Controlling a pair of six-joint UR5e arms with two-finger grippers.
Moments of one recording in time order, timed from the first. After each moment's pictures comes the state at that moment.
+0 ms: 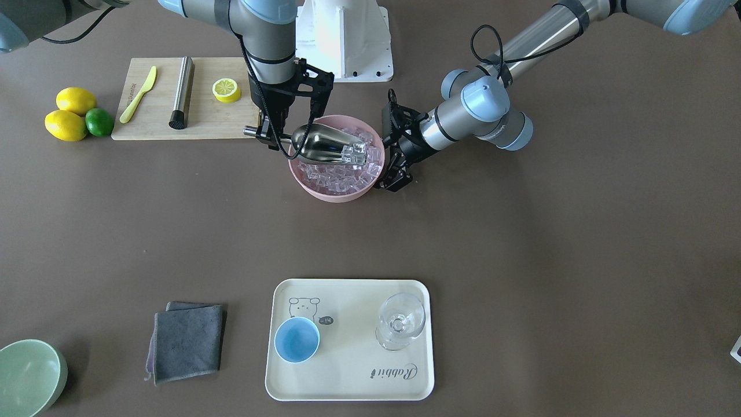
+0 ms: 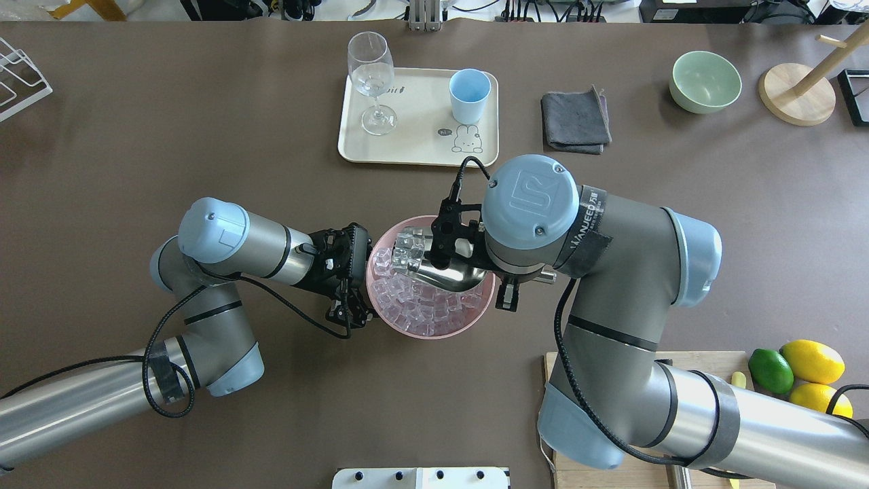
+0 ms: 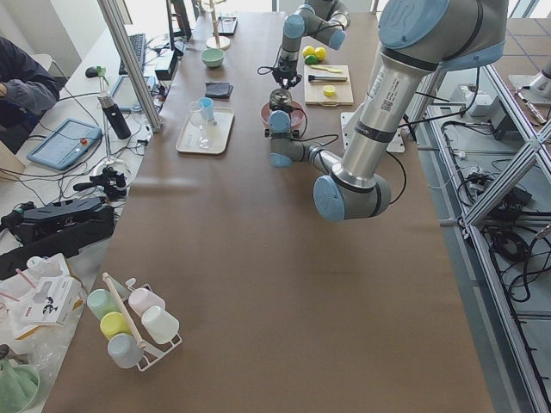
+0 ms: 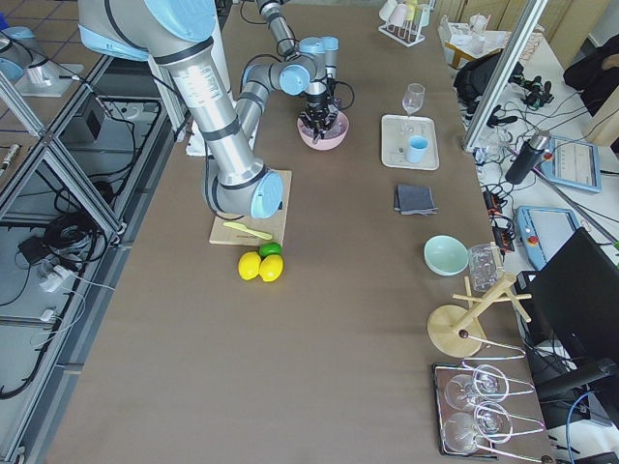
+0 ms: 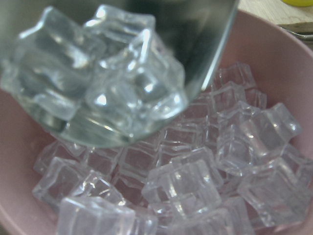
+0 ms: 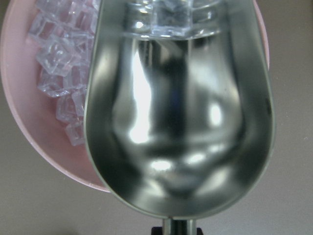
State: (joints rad) left arm -0.52 -2.11 -1.35 -2.69 -2.09 0.11; right arm 0.47 -0.93 1.92 -1.92 1.75 -0.13
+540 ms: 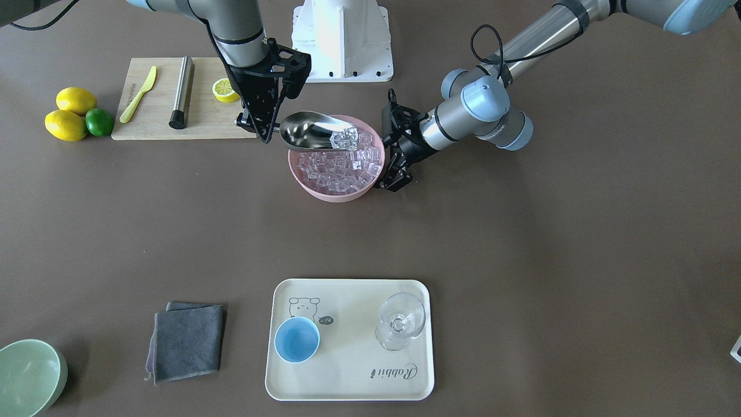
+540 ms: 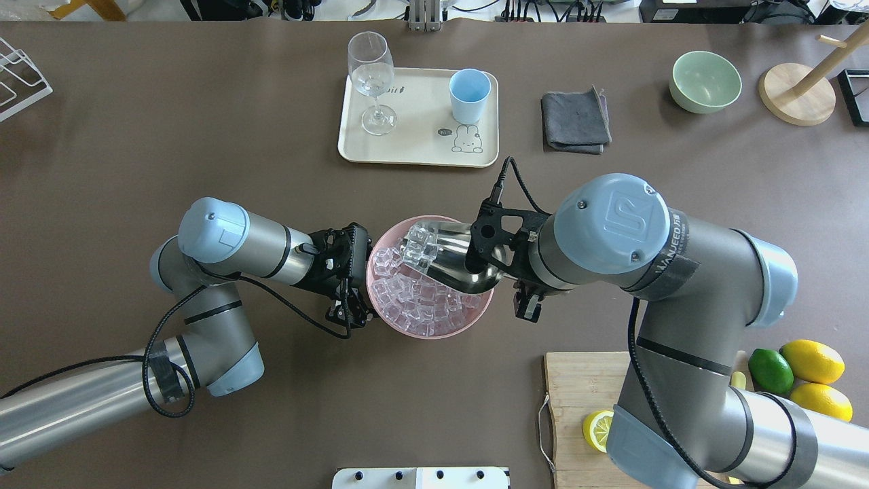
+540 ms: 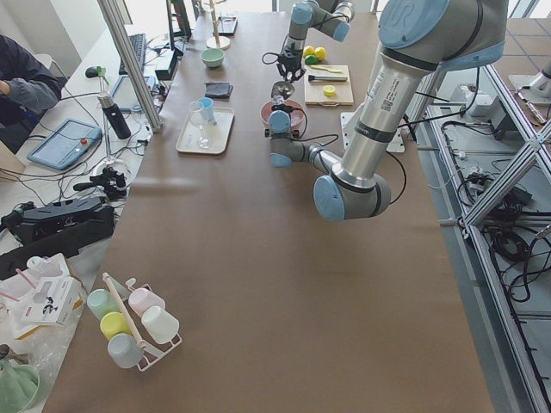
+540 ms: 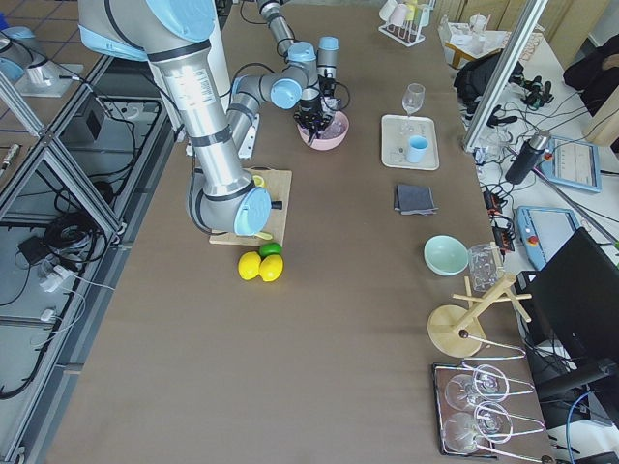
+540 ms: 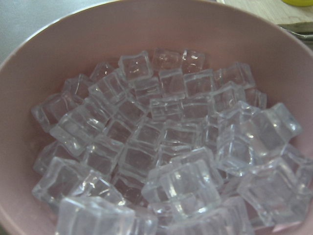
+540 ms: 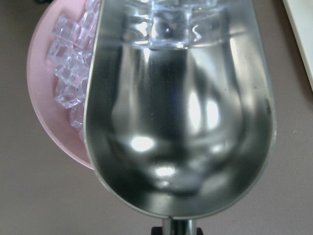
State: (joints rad) left arm -0.52 -2.11 -1.35 -2.69 -2.09 0.11; right arm 0.47 -1.09 2.05 -1.73 1.77 -0.02
